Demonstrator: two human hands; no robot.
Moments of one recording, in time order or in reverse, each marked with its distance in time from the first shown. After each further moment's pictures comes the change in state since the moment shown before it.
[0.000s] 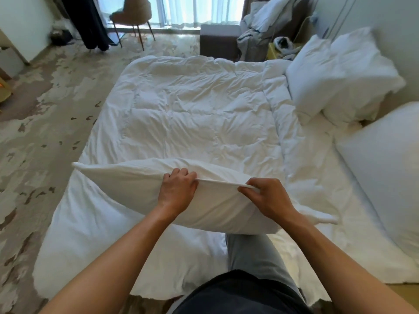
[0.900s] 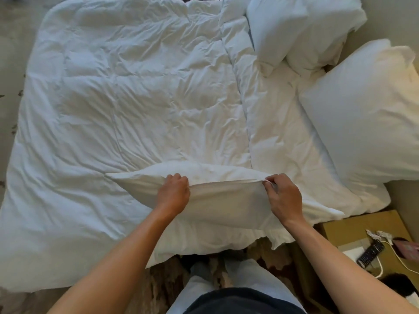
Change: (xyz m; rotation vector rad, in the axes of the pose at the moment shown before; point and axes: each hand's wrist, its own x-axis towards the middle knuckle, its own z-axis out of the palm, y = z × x) left_hand -0.008 0.121 0.097 -0.190 -0.405 -0.042; right_hand -0.105 0.169 -0.030 -0.068 0.241 0.418
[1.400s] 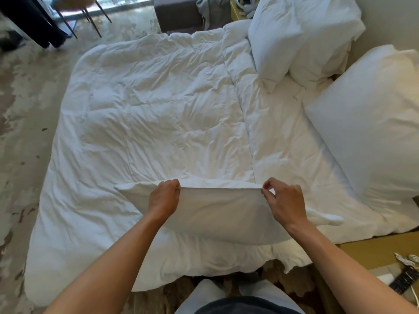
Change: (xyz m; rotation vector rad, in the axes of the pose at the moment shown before) left_hand 0.034 0.033 -0.048 0.064 0.136 -0.120; right_hand 0.055 0.014 -0.043 -0.073 -0.061 -0.116
